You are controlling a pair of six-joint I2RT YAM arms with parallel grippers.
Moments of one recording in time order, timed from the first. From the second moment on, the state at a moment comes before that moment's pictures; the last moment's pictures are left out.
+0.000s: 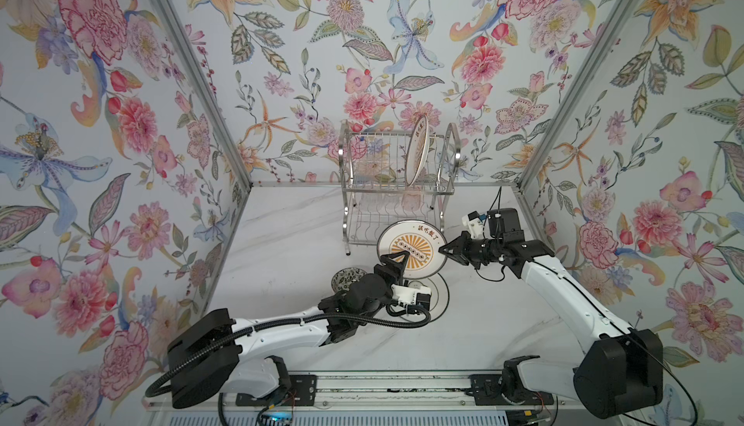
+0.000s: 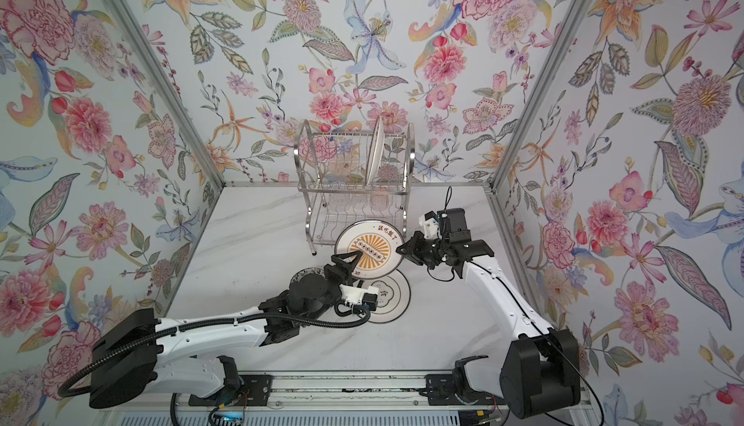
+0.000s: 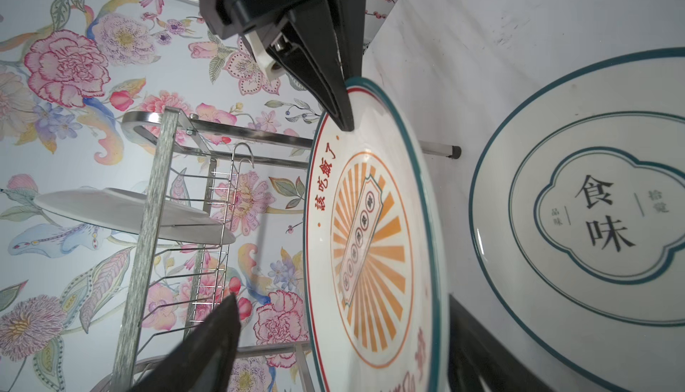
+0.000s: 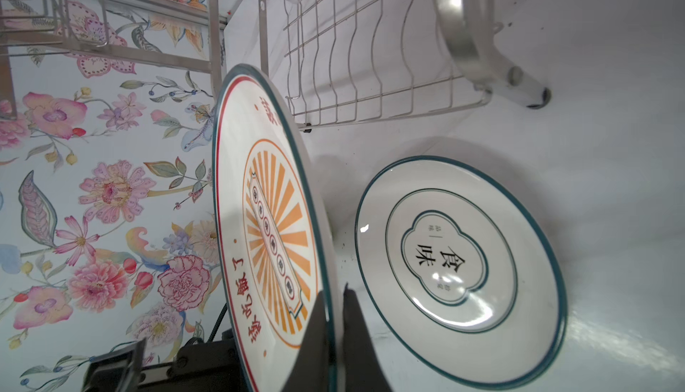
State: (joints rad) left arm -1.10 1.33 0.67 0.45 -0.39 1.21; right arm 0.22 1.28 0.99 -0.55 -0.62 0.69
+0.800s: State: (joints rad) left arm -0.89 0.89 0.62 0.24 -0.24 0.59; right arm 0.16 1.05 0.75 -0.58 -0.42 0.52
